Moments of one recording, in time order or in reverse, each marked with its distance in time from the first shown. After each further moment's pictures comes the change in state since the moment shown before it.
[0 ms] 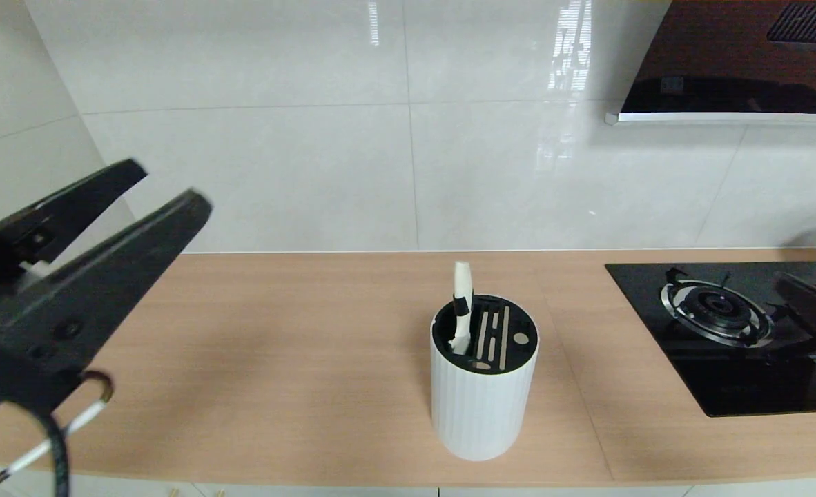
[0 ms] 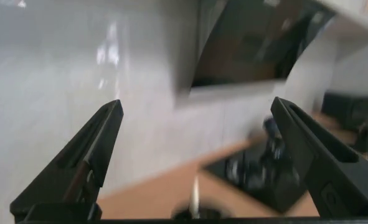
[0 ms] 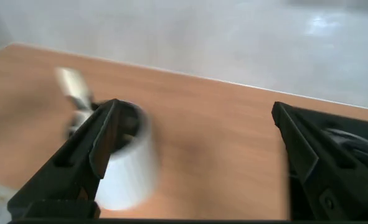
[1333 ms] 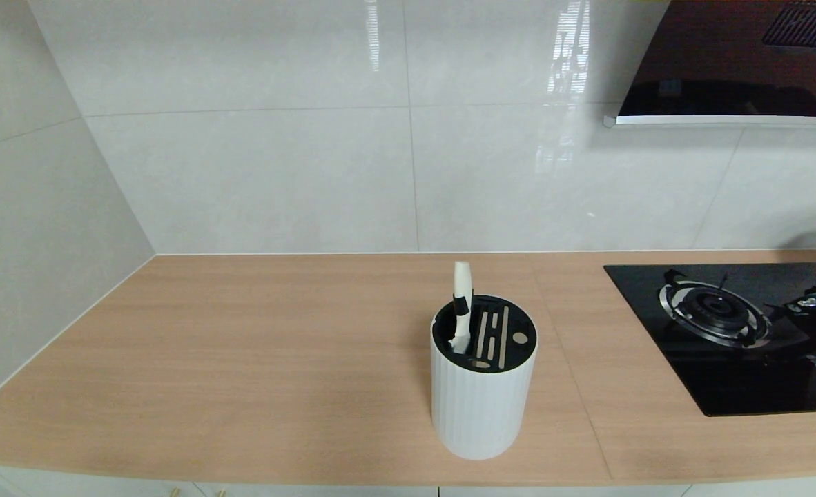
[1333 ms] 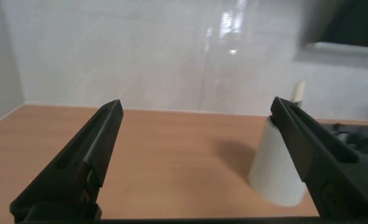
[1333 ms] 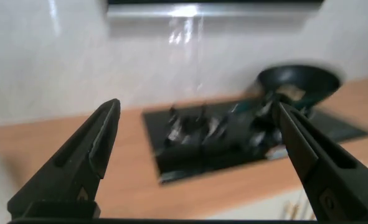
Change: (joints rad) left arm 0.594 -1.036 0.297 0.868 -0.029 -0.030; right arm -0.511 -0.876 0.411 0.333 0.099 0.049
